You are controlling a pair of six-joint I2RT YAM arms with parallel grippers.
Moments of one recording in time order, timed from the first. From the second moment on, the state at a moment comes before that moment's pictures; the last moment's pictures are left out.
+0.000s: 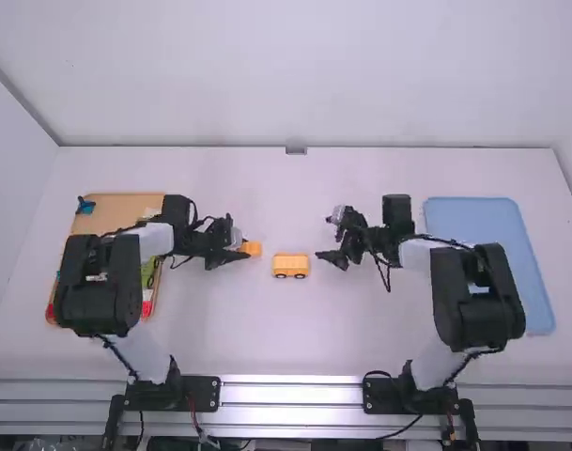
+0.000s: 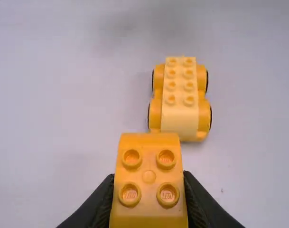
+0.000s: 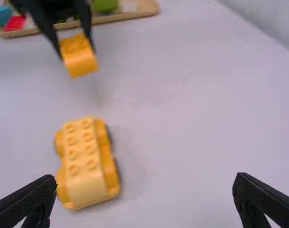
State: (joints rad) left arm 0.06 1.80 0.87 -0.35 1.01 1.38; right arm 0.12 1.79 0.76 0.13 -1.01 -0.82
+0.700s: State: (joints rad) left arm -0.15 1.74 0.73 0.04 0.92 1.01; right arm 0.30 2.14 0.79 0.38 -1.05 -1.04
